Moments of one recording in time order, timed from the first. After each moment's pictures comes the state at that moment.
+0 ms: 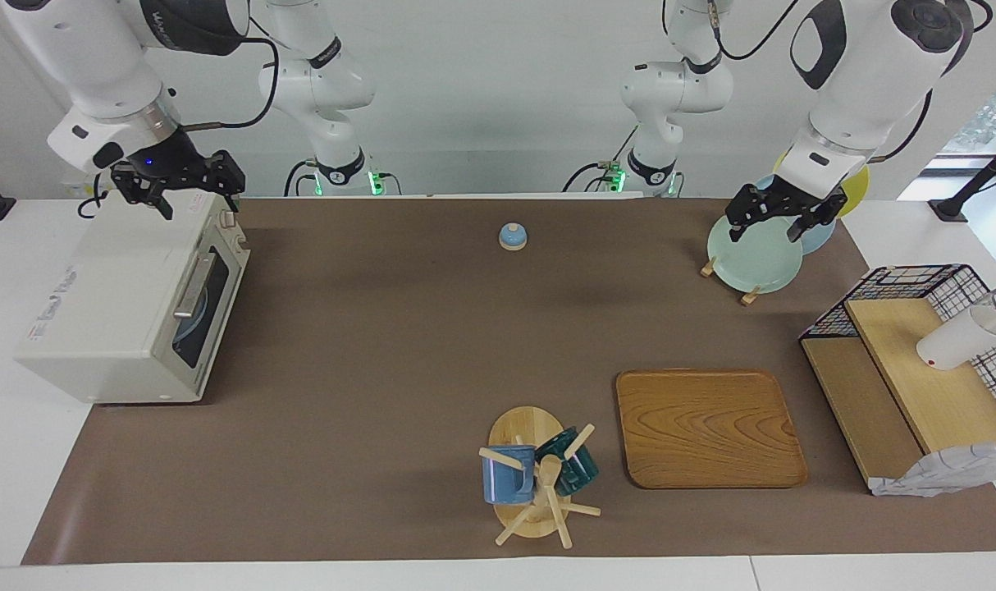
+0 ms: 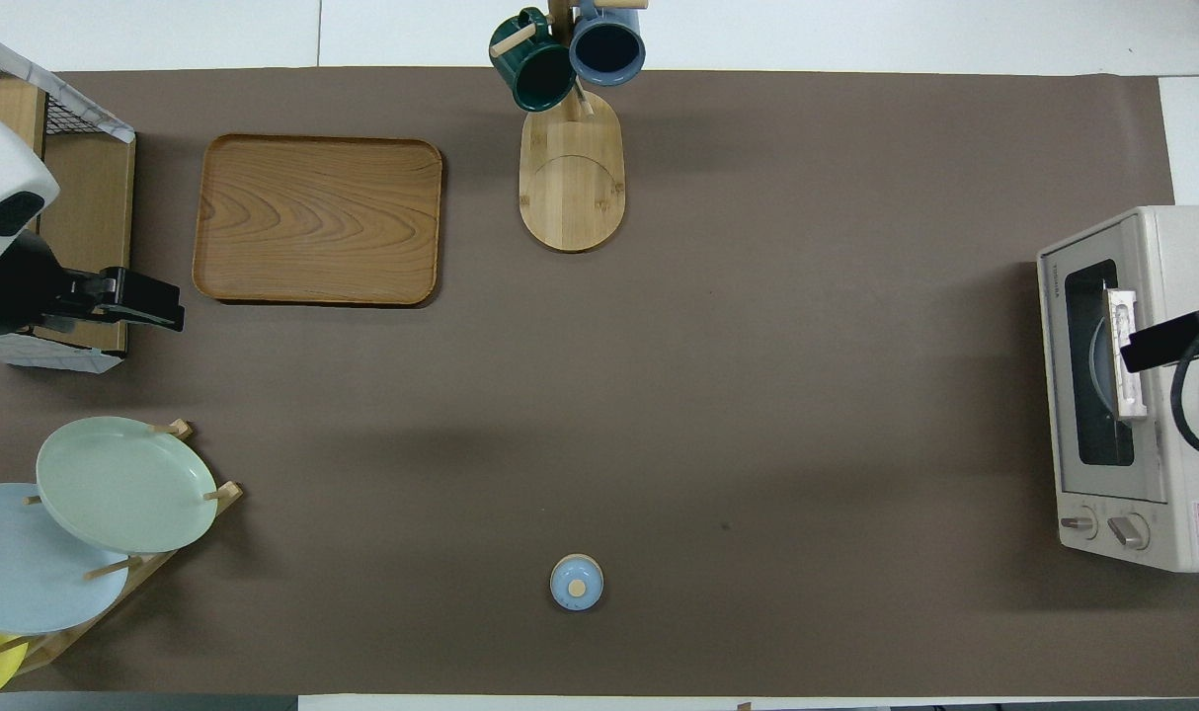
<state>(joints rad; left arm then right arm) -0.12 -0.02 0.00 -1.67 -0.02 1.61 -0.04 0.00 -0.05 -0.09 -1.63 -0.06 1.48 -0.23</state>
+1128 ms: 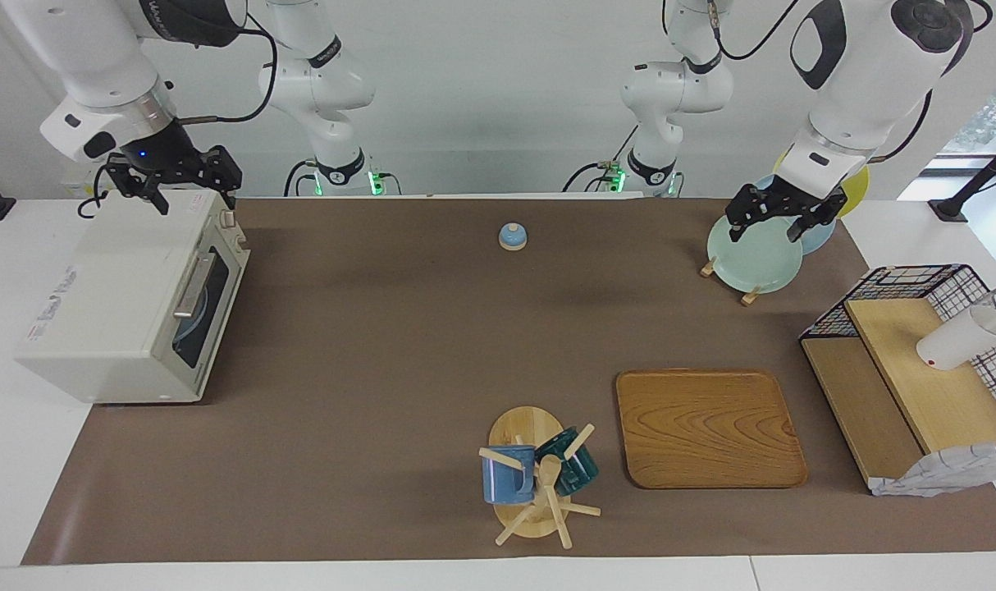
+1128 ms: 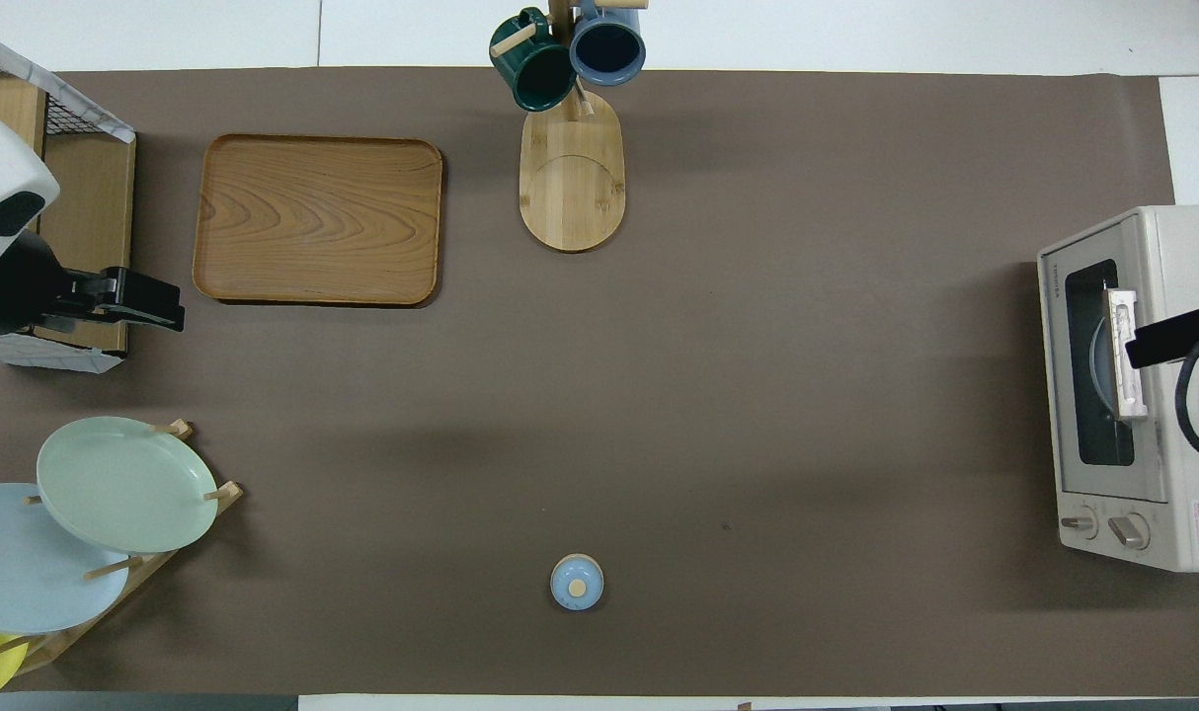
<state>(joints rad) -0.12 -0.02 0.00 -1.67 -0.02 1.61 -0.04 0.01 -0.06 -0.08 -1.63 -0.06 1.48 -0.20</state>
